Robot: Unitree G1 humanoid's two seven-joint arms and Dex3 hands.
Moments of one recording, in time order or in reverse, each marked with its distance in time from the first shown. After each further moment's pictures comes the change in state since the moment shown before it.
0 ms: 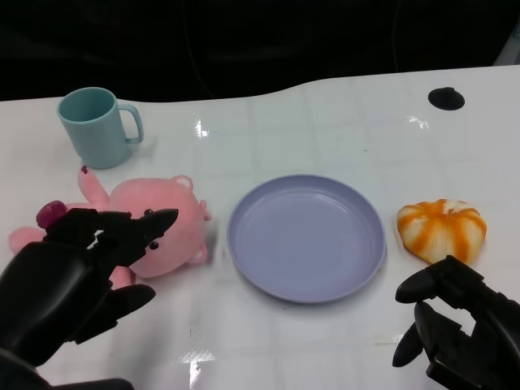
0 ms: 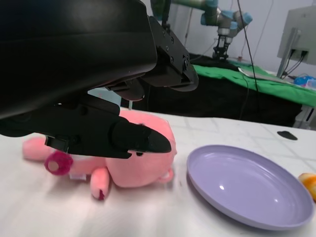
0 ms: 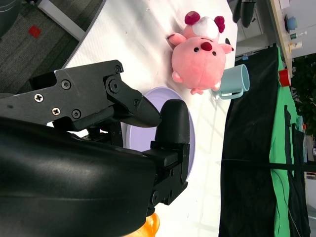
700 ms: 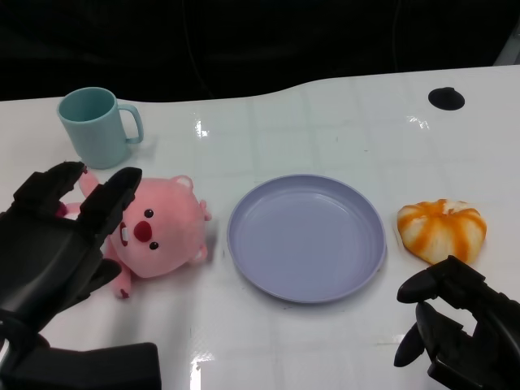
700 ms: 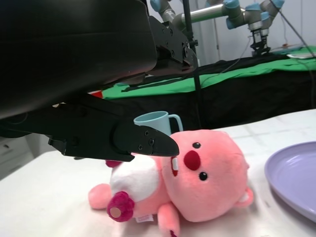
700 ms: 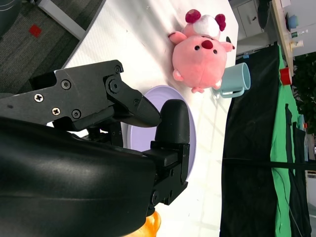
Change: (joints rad) left arm -0.090 0.032 -0.052 -0.025 0.347 0.248 -0.015; right arm 0.000 0.000 -0.005 0.005 -0.001 -0.001 0.001
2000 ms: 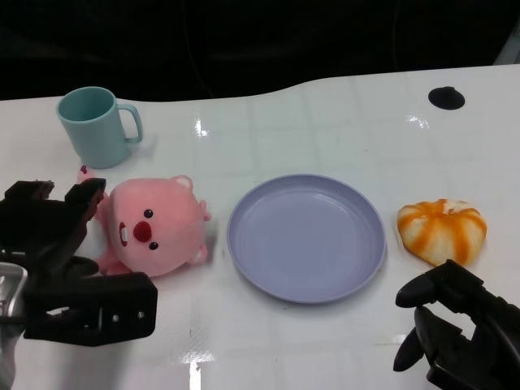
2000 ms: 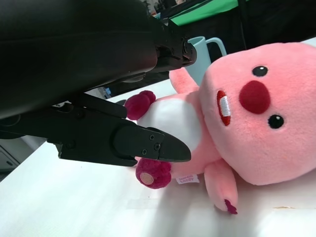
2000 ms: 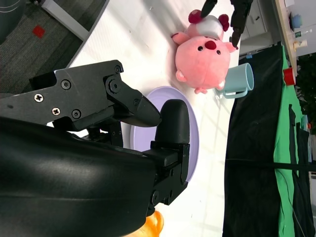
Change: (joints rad) left arm -0.323 0.063 -0.194 0.469 0.002 0.167 -0.116; right arm 0.014 -0.002 0.010 -0.004 -0.009 -0.004 -0.002
